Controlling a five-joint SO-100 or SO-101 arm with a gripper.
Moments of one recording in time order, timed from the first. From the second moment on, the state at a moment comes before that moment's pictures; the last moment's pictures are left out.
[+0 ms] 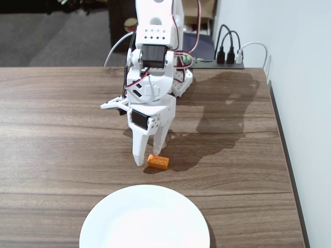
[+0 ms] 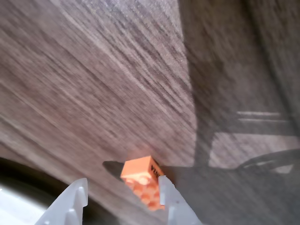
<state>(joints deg) 5.7 115.6 143.3 42.5 36.7</state>
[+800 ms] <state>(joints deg) 2.6 113.9 143.3 41.3 37.7</state>
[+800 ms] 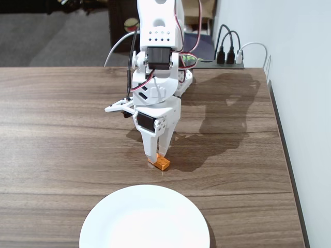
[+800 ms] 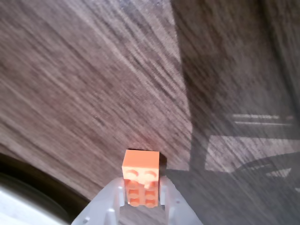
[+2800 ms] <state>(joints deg) 12.0 101.8 128.1 4.1 2.1</state>
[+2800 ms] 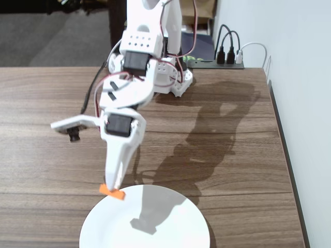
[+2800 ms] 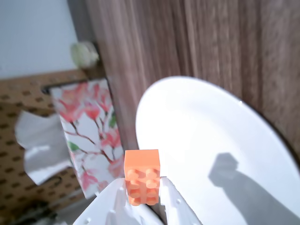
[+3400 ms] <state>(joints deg) 6.5 88.6 124.1 2.2 1.8</state>
